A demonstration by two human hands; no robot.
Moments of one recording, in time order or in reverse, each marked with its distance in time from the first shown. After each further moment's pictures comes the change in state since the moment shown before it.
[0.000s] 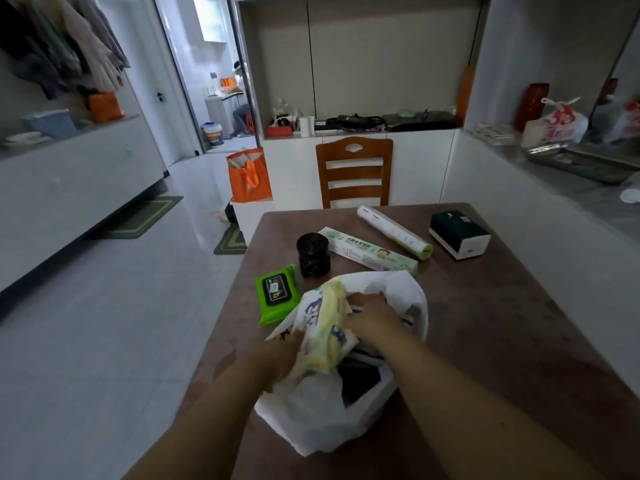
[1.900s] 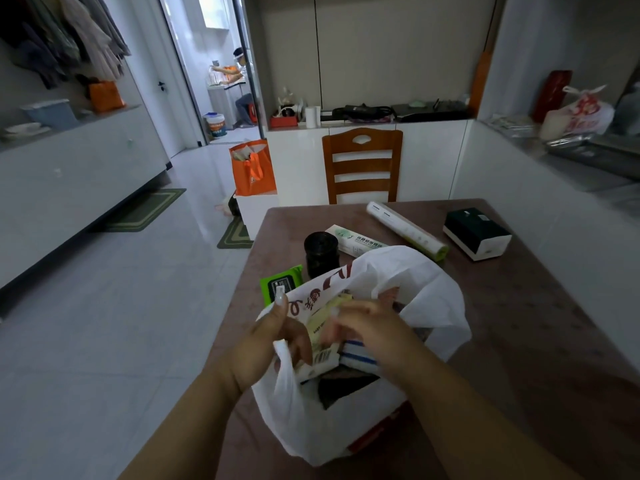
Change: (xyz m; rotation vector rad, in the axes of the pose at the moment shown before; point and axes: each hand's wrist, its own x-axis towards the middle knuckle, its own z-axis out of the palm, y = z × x) left_hand 0.025 -0.015 -0.037 -0.639 -0.223 0.675; right_hand -0.058 -0.042 -0.014 0.510 -0.229 -0.328
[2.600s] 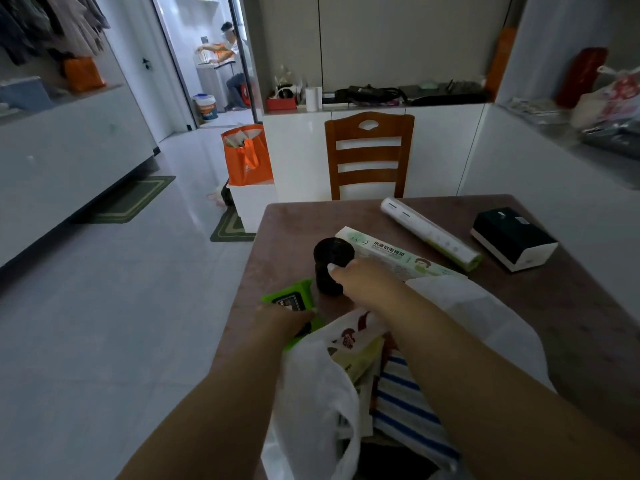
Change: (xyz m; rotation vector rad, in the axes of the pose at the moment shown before) left_hand 0.175 -0.088 -0.078 0.475 0.498 -0.667; right_hand 0.181 -0.018 0.000 -0.671 0.097 0.252
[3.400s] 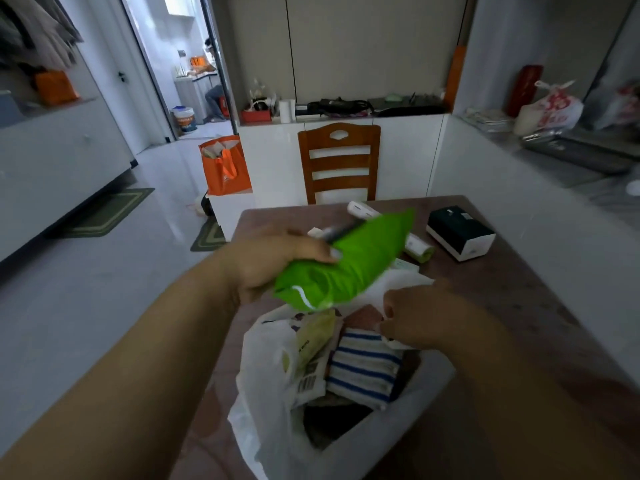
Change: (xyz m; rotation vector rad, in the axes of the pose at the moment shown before) left_hand -0.196 0.092 -0.093 -0.385 -0.627 0.546; right_hand -0.128 0.082 -0.063 -0.630 -0.114 -0.031
